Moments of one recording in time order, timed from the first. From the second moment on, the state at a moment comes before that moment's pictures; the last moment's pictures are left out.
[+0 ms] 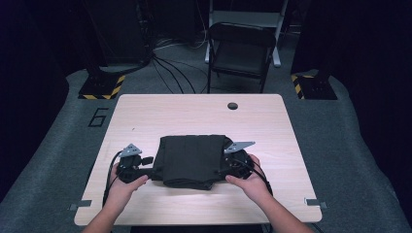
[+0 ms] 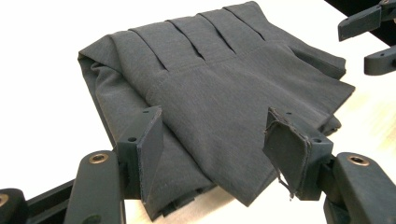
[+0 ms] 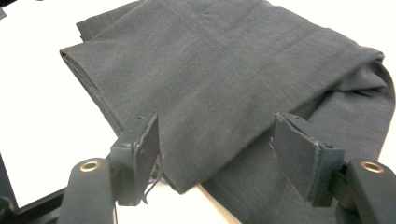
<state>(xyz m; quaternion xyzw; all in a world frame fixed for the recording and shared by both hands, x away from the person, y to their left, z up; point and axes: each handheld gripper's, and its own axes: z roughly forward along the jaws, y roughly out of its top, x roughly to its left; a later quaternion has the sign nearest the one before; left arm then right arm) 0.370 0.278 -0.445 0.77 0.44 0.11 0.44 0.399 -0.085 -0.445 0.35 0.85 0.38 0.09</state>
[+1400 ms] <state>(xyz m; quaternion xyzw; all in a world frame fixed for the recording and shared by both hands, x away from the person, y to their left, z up) 0.334 0.336 -0.481 0.75 0.50 0.14 0.41 0.358 -0.185 -0.472 0.45 0.79 0.39 0.14</state>
